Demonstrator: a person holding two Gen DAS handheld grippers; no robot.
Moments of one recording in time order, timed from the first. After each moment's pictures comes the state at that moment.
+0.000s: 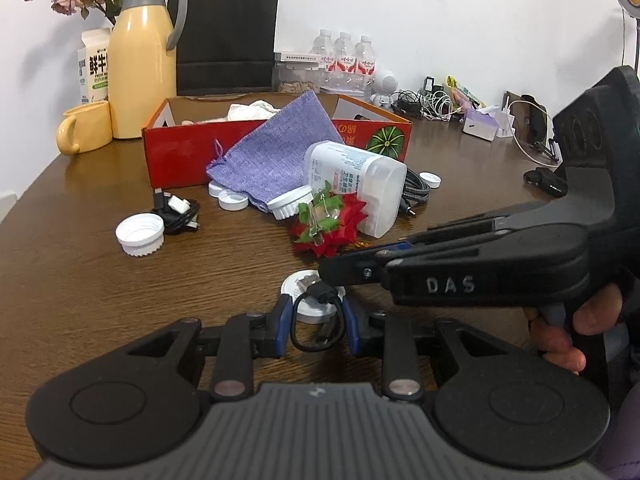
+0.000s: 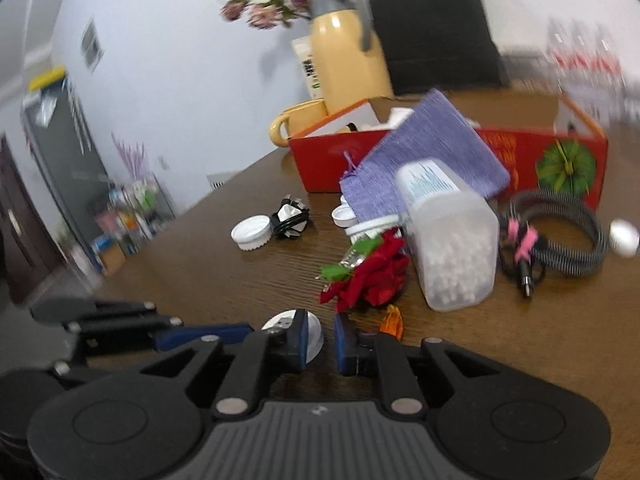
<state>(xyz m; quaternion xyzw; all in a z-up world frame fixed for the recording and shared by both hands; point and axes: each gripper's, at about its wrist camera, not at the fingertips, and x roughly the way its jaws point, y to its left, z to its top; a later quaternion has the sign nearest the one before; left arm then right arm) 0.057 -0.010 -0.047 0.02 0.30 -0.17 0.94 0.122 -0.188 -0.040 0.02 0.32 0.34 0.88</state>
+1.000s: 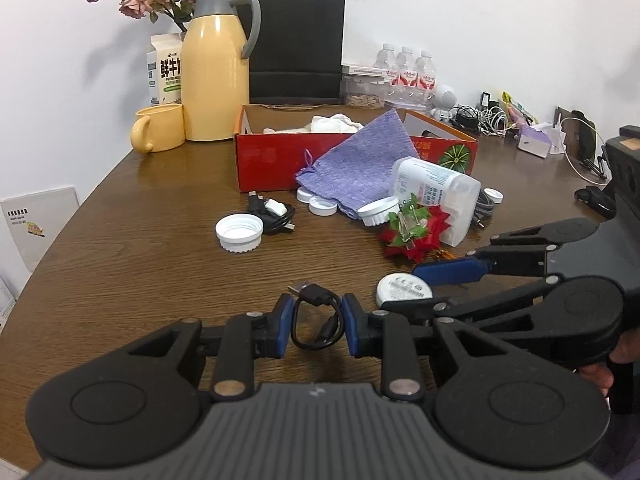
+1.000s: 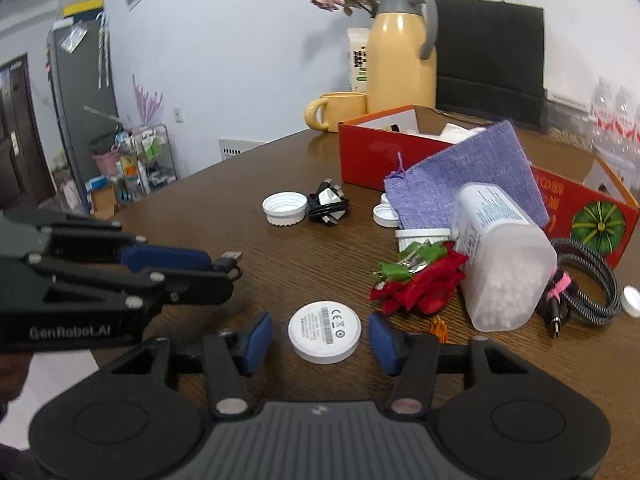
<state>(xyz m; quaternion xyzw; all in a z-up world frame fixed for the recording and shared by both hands) 0.044 0.033 -0.034 0.01 0.29 -0.09 0.95 0.098 -0.151 -0.038 -0.09 0.30 0.35 0.88</state>
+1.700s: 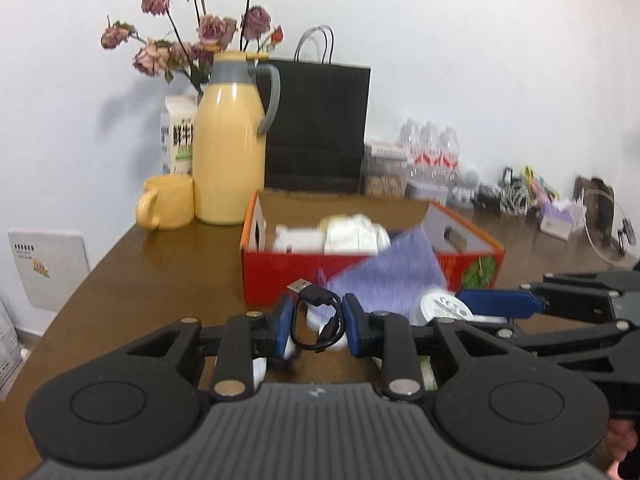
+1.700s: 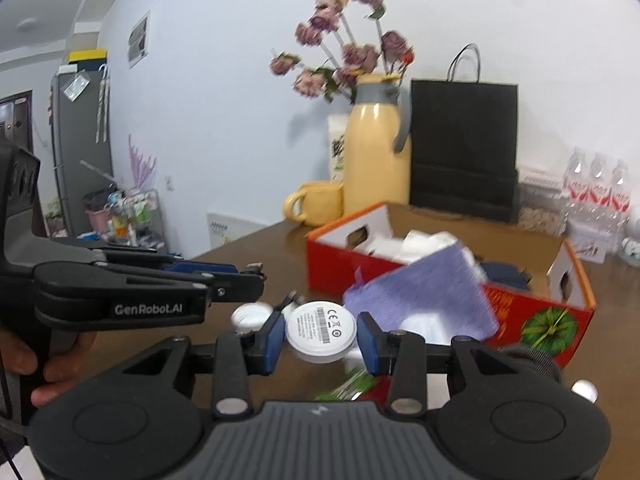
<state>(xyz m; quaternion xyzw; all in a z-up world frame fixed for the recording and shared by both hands) 0.108 0.024 0.017 -0.03 0.20 -0.06 0.98 0.122 -0.177 0.022 -0.05 0.19 0.34 0.92</state>
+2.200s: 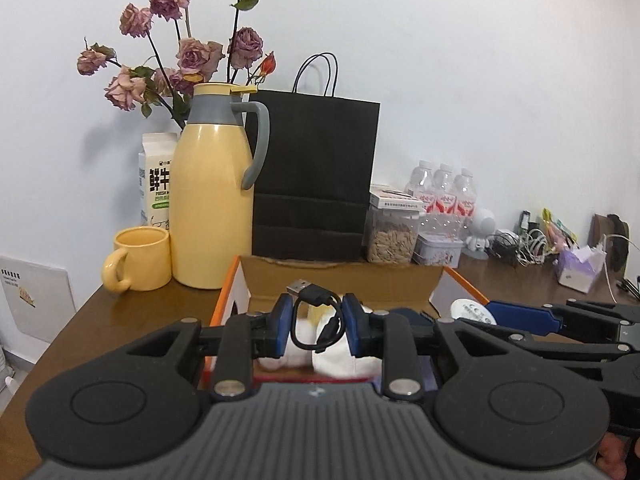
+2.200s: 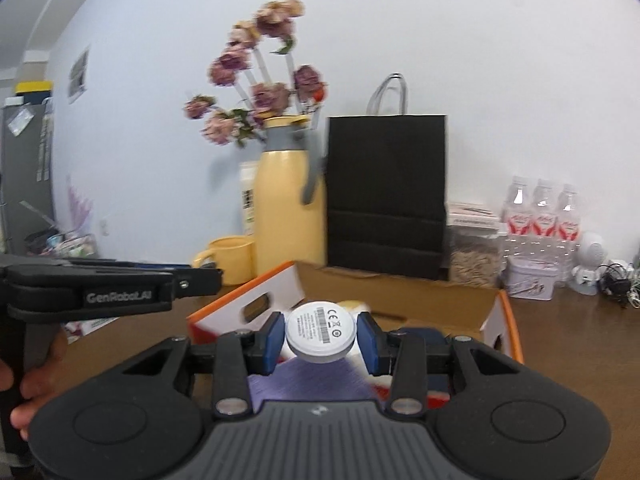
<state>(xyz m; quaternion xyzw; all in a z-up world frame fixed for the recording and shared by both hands) 0.209 0.001 0.049 -0.04 0.16 -0.04 0.99 0.216 -0.200 0.049 -0.03 0.15 0.25 0.96</state>
